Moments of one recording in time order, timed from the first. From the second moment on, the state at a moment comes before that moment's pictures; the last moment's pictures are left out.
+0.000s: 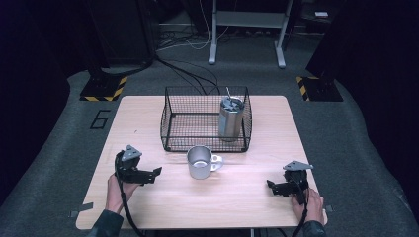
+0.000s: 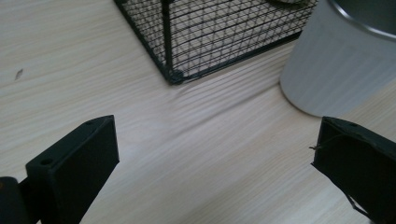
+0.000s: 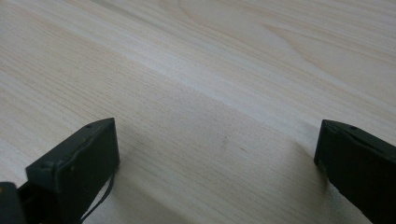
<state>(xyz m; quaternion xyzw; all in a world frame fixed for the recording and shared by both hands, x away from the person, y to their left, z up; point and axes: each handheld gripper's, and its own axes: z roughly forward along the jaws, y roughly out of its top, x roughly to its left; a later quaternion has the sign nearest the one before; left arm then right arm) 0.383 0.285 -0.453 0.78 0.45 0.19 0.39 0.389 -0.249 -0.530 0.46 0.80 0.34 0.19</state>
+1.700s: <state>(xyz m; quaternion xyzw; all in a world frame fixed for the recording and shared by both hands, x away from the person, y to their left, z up) 0.423 0.149 -0.453 0.82 0.34 0.16 0.44 0.391 -0.252 -0.530 0.45 0.80 0.34 0.19</state>
